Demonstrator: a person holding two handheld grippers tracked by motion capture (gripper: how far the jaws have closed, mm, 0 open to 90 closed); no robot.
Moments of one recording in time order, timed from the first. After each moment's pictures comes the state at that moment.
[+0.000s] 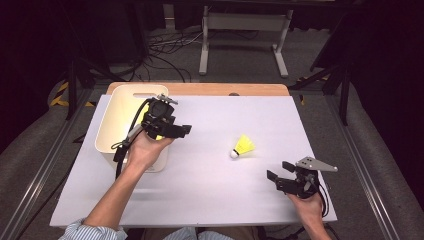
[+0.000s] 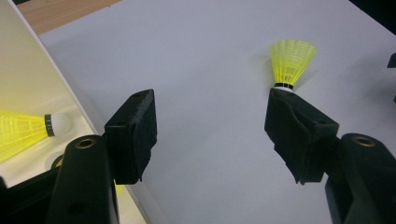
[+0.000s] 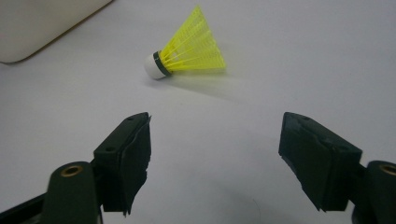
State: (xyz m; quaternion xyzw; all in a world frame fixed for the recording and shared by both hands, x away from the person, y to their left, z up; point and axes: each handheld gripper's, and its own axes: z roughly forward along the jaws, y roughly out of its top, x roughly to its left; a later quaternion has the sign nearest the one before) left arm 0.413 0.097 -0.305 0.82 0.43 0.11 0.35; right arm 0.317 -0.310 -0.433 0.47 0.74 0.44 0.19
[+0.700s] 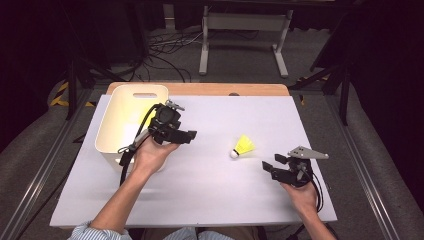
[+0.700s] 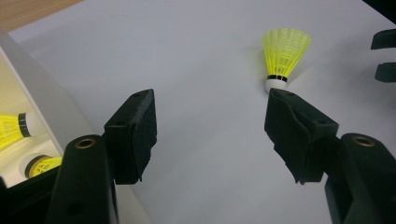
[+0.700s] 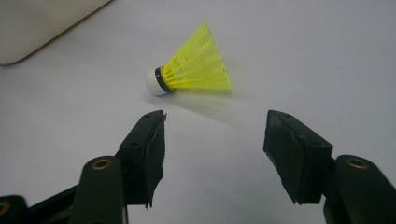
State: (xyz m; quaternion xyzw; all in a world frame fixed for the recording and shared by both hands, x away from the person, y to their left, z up) left arm 0.408 0.084 -0.318 0.83 0.42 0.10 0.35; right arm 0.342 -0.296 -0.422 0.46 0.76 0.43 0.19
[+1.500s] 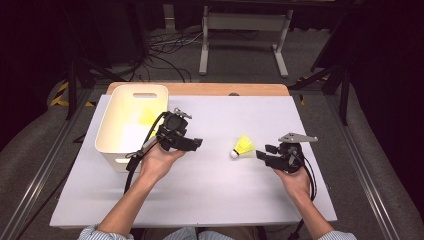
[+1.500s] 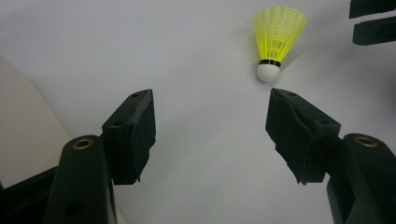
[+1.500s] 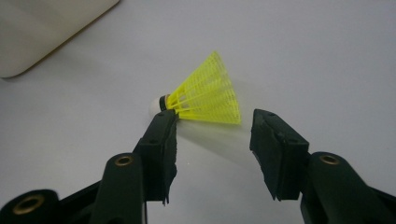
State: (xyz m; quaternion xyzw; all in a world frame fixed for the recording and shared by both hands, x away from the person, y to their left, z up) left arm 0.404 0.070 -0.339 0.84 0.42 0.08 0.34; right arm 0.377 -0.277 -0.406 0.45 0.77 0.41 0.17
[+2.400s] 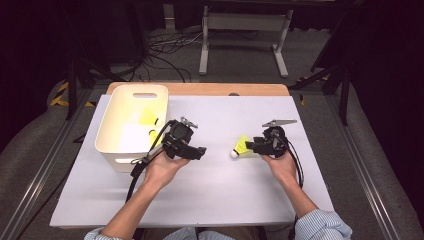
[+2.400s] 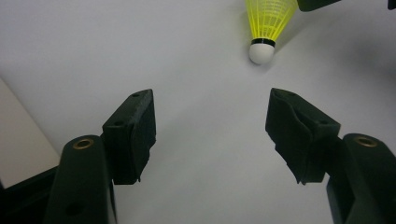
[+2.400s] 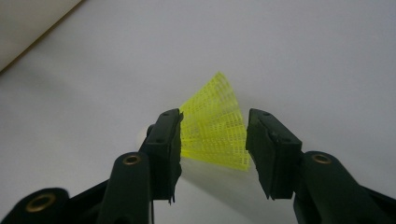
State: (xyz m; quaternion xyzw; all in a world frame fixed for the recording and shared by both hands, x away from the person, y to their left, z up) left arm 0.396 0.056 -0.360 0.85 0.41 0.07 0.32; right arm 0.428 -0.249 -0.410 0.46 0.80 0.37 0.13
